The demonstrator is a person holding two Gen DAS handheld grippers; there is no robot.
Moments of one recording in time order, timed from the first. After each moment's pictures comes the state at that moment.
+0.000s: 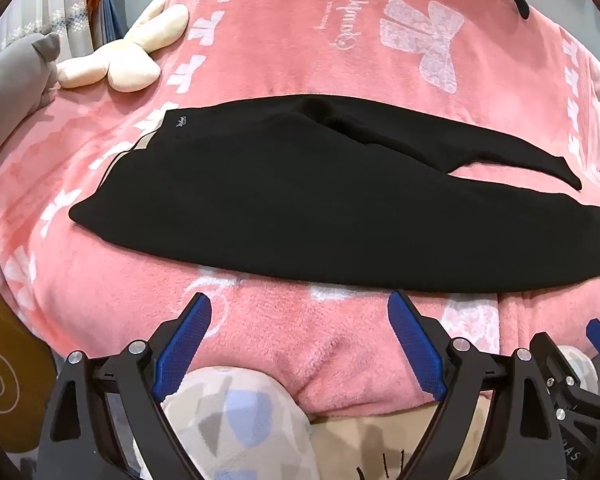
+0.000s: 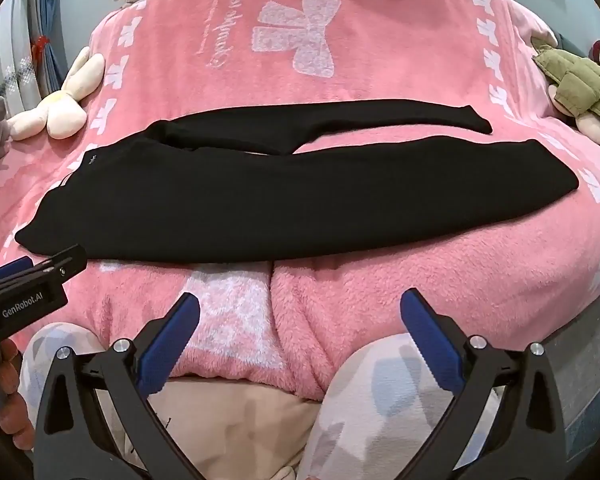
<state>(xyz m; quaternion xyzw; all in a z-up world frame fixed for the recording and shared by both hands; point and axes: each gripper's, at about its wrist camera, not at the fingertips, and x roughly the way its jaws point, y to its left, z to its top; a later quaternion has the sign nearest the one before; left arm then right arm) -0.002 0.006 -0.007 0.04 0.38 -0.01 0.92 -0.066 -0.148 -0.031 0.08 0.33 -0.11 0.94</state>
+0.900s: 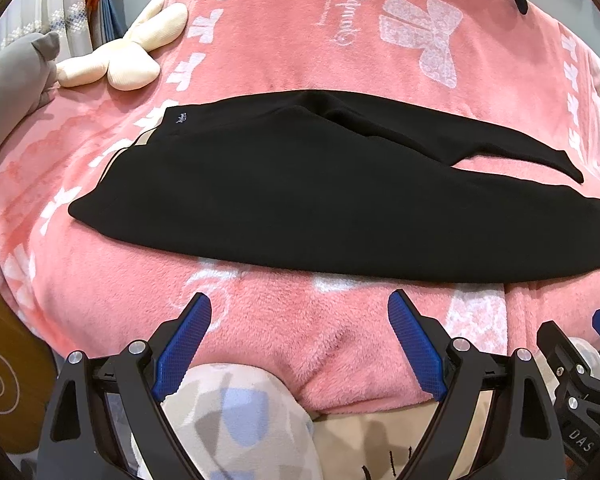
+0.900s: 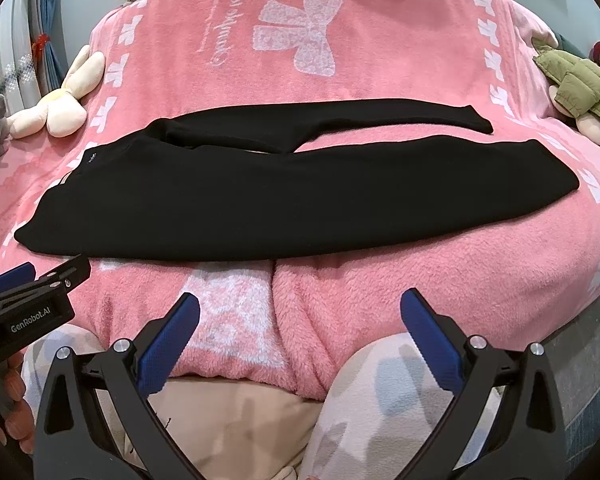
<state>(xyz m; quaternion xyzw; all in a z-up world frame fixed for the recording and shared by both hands) -0.001 0.007 -0.016 0.04 0.38 -0.01 0.92 -0.065 -0.146 -0.033 0.08 0.33 -0.11 0.94</state>
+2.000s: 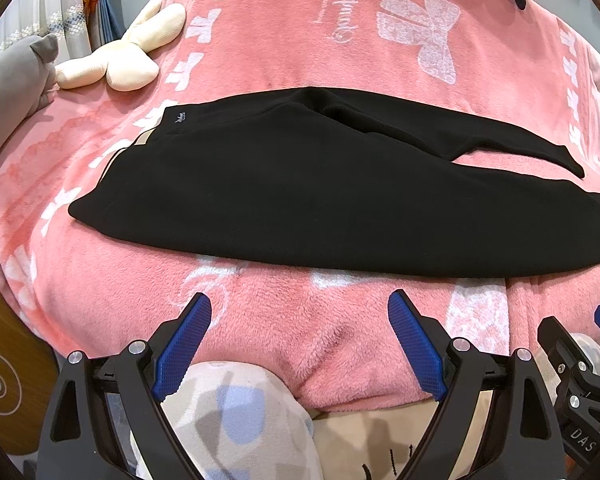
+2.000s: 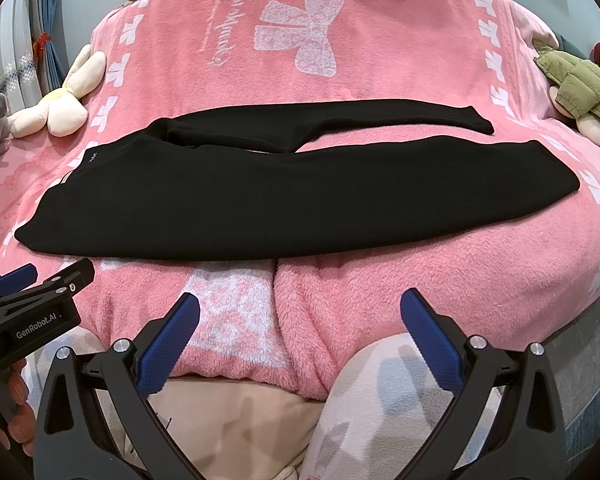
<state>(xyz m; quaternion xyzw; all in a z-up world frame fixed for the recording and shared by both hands) -0.003 0.008 -0.021 0.05 0.38 -0.01 0.92 -0.064 -0.146 -0.033 0.08 0.33 -0.11 0.94</state>
